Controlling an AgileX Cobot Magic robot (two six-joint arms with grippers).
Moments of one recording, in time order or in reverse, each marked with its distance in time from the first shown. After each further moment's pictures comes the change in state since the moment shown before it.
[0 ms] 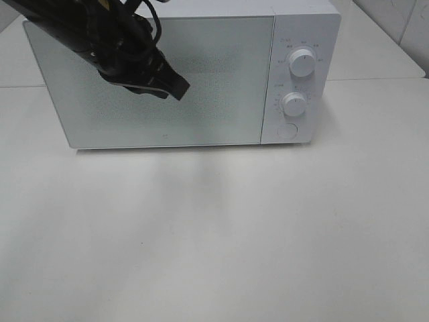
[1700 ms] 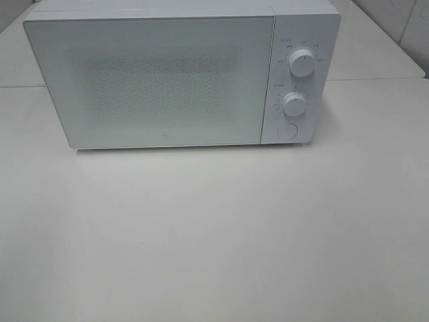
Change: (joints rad) left arm 0.355 -1.447 0.609 0.066 0.568 -0.206; right arm 0.000 0.000 0.000 0.000 0.000 0.000
